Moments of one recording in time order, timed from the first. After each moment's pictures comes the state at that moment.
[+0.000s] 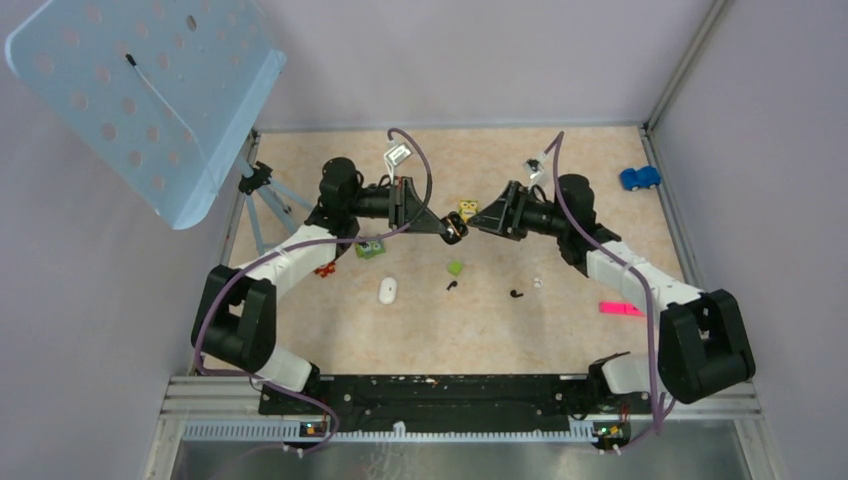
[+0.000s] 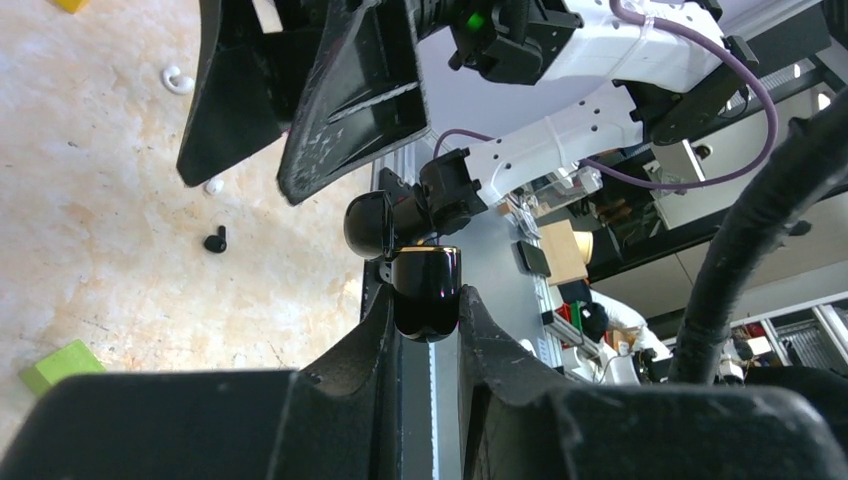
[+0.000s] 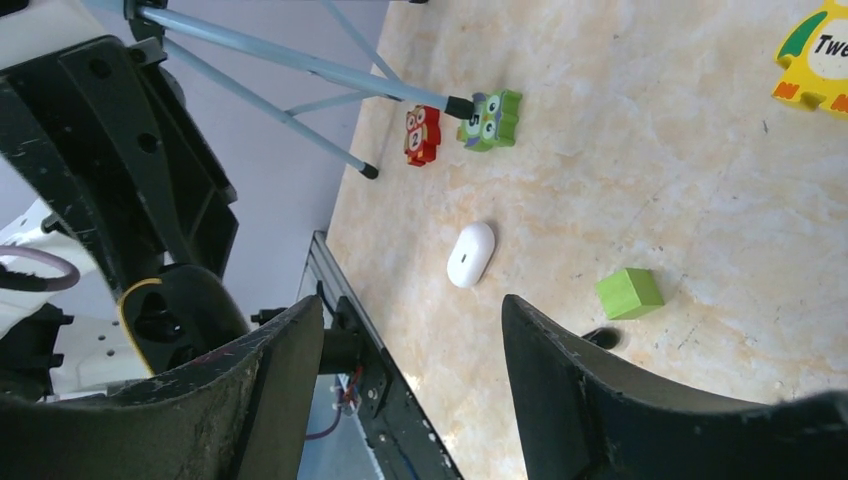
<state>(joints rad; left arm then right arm) -0.38 1.51 0.96 0.60 1.27 -0.92 0.35 1.35 0.79 0.22 -0.70 0.82</state>
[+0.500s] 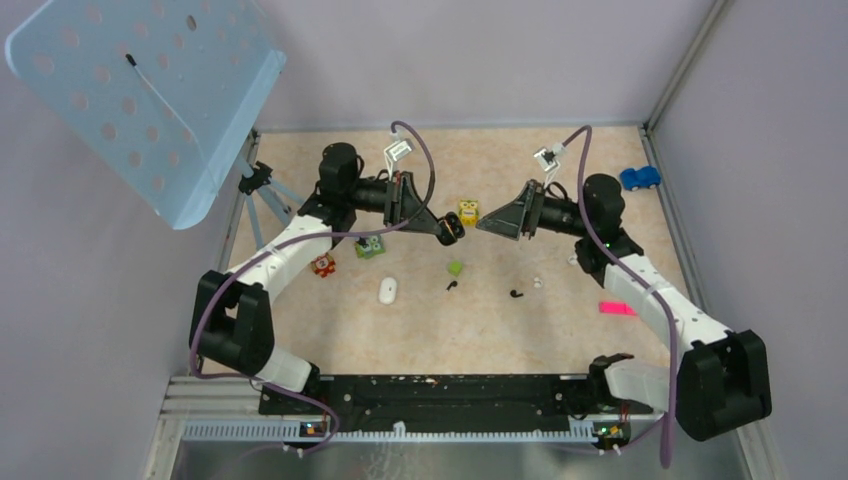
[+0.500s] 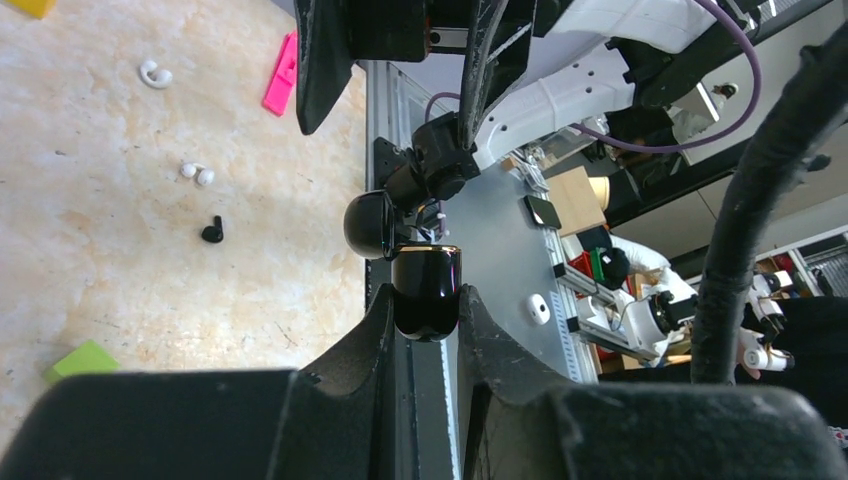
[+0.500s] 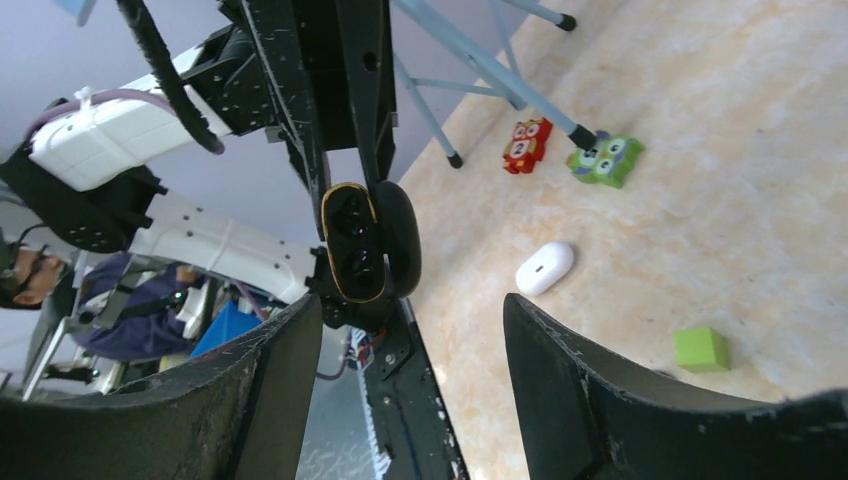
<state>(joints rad) -0.37 1.50 1.08 0.30 1.37 -0.66 0.31 1.14 0.78 0.30 -0.89 0.76</state>
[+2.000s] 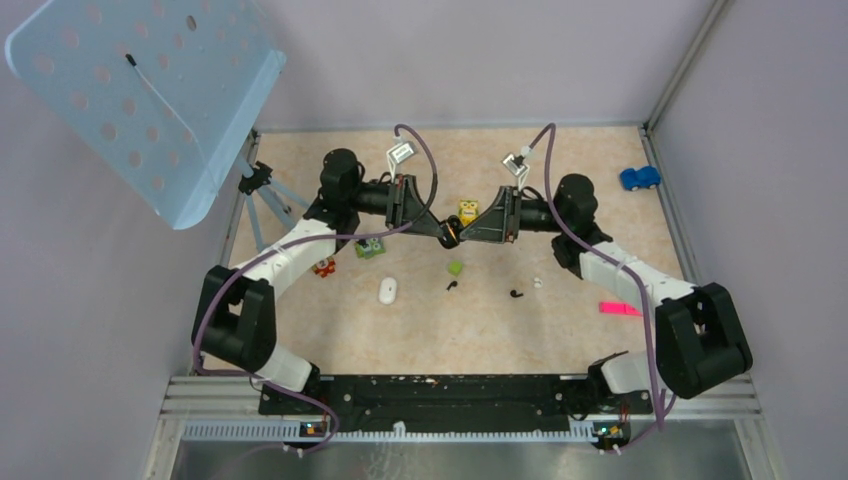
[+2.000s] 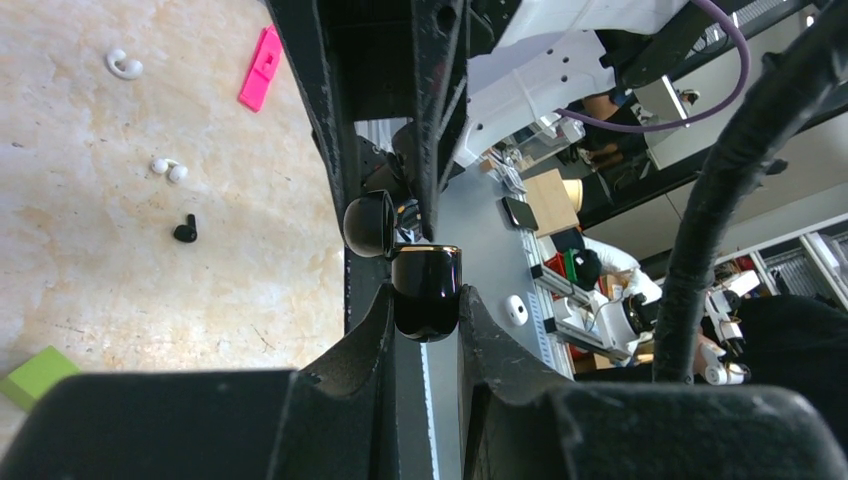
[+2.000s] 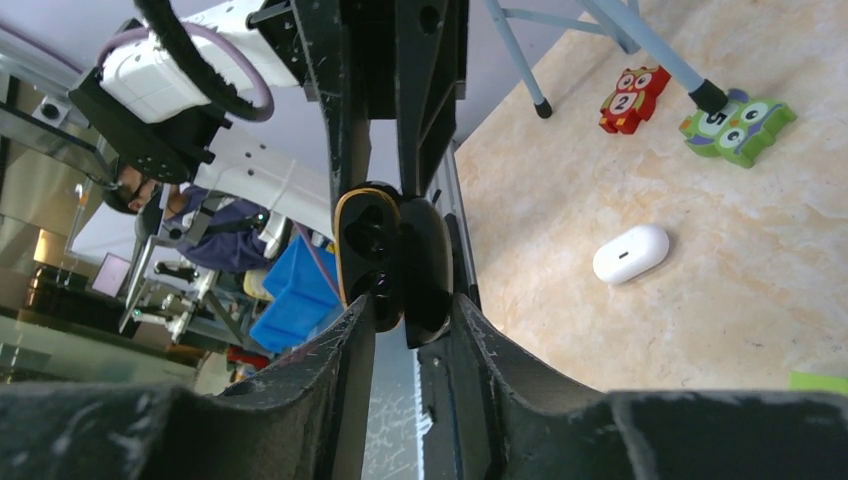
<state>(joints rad) -0.38 1.51 1.03 0.50 1.39 -0.84 0.39 1.36 0.78 0.64 -1.08 0.93</state>
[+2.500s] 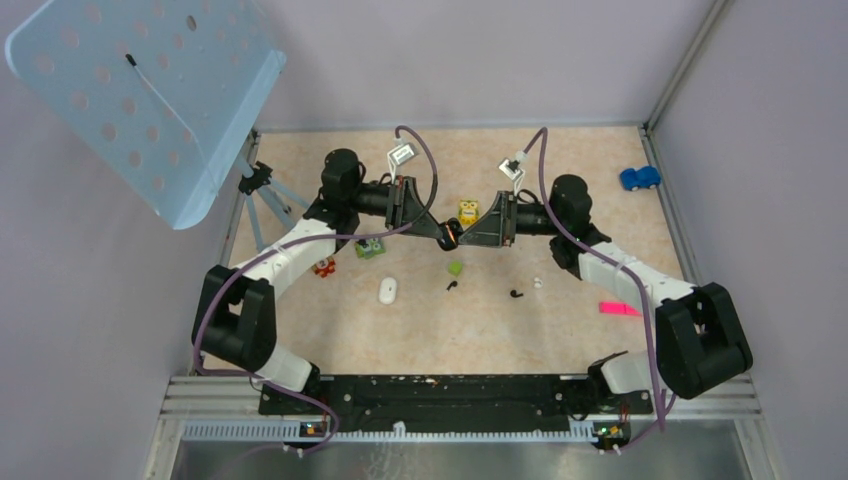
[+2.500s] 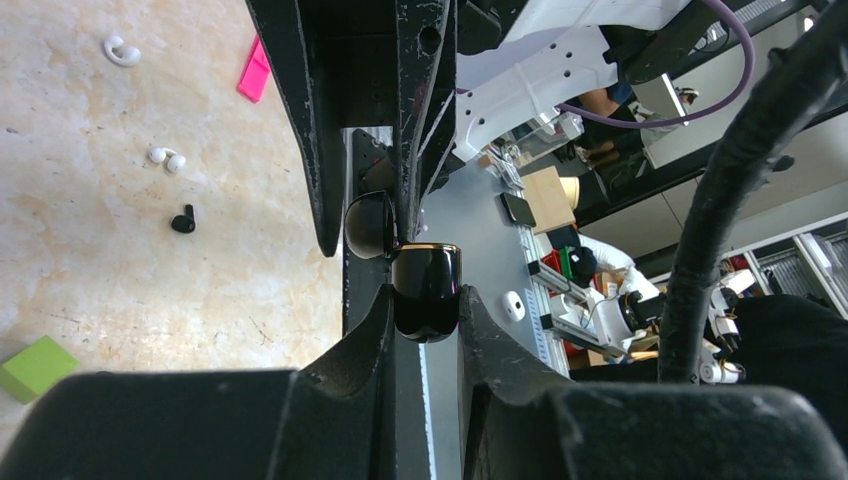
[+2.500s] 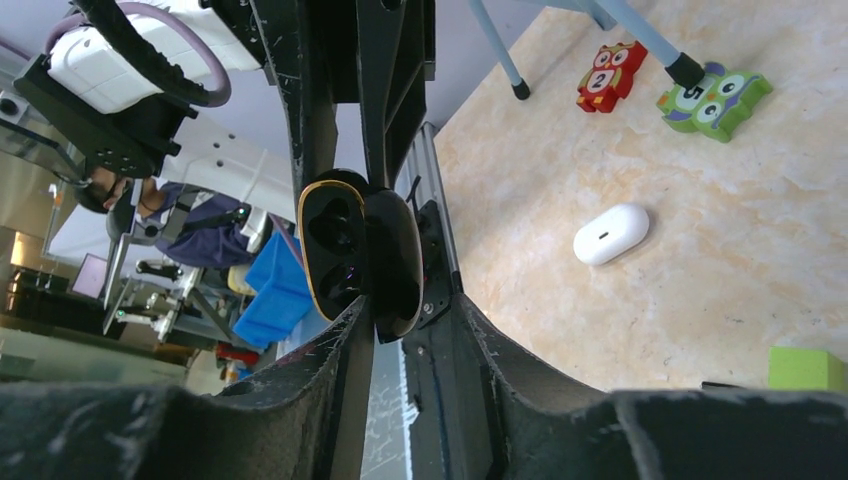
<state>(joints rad) -0.38 1.52 1.03 0.46 1.39 -0.82 0.41 1.36 0.78 0.53 -1.07 0.84</state>
